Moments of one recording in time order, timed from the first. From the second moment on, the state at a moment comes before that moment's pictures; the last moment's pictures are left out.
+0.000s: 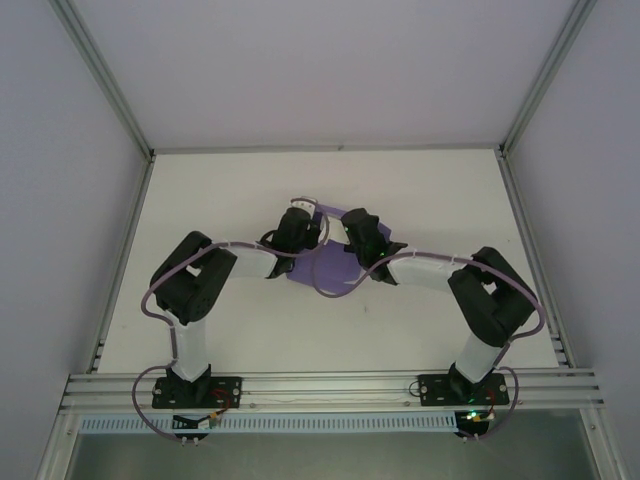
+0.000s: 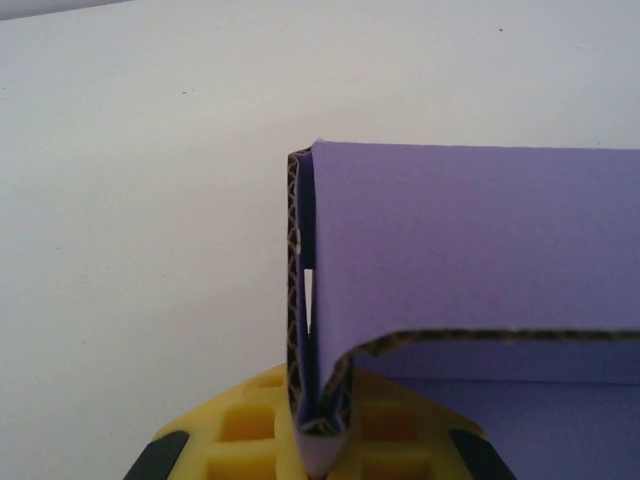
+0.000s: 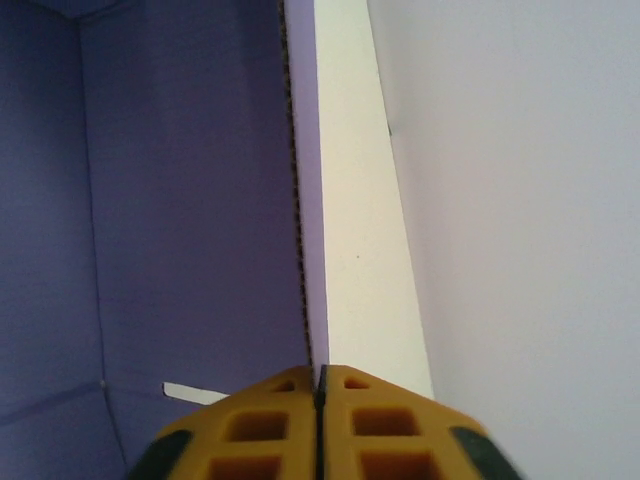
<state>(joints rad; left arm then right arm) -0.61 1.92 0.97 0.42 -0.28 -0.16 0.73 1.70 0.93 0.22 0.50 -0.99</state>
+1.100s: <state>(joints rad) -0.75 1.86 0.87 0.48 -0.17 -0.16 0.44 1.64 1.17 -0.43 -0.23 0.02</state>
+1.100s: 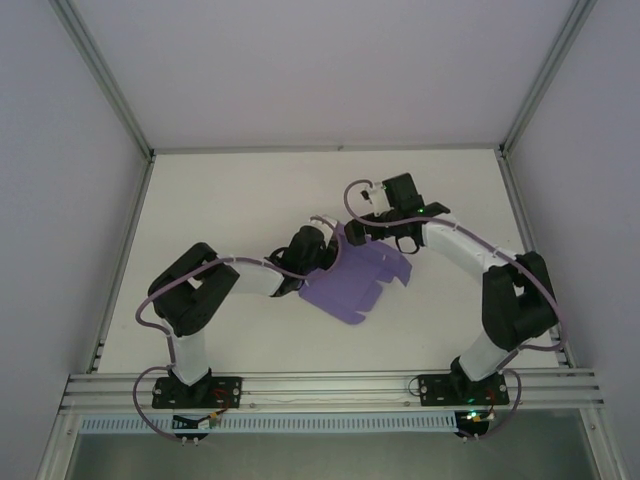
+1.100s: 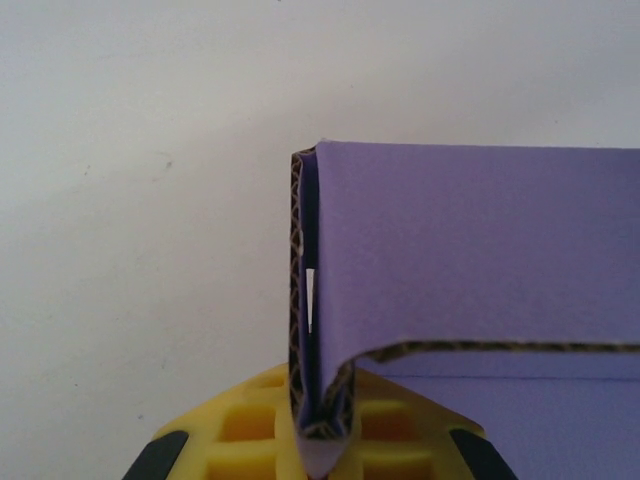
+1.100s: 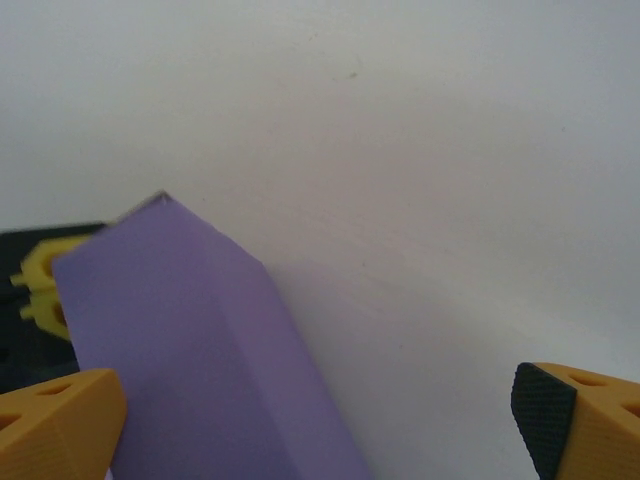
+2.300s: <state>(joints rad) -0.74 1.95 0.91 0.52 -0.33 -0.28 0.44 1.59 1.07 -0.33 -0.12 0.12</state>
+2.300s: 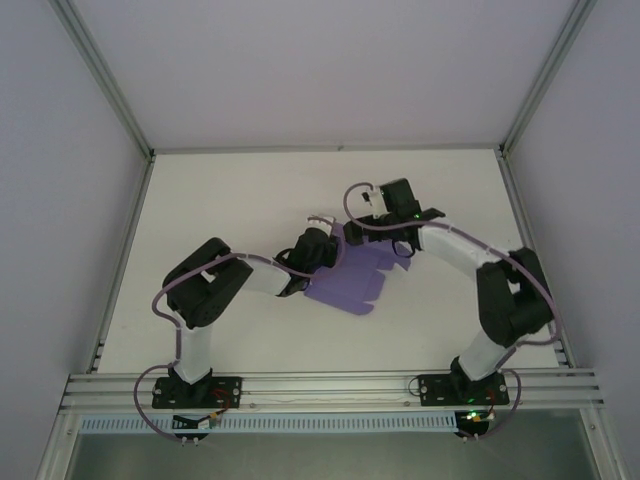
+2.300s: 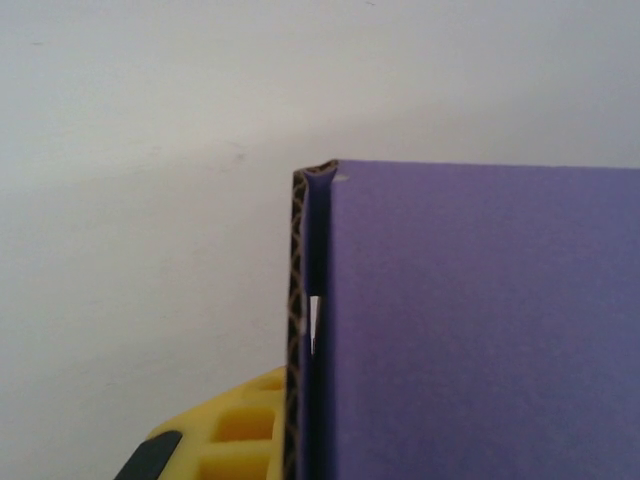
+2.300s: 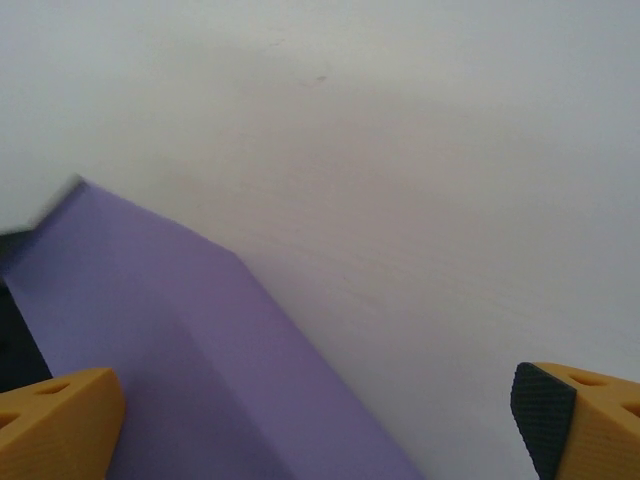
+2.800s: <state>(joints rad) -0.74 1.81 0.90 0.37 -0.48 -0.38 0.44 1.32 0.95 -0.40 0.14 0.31</state>
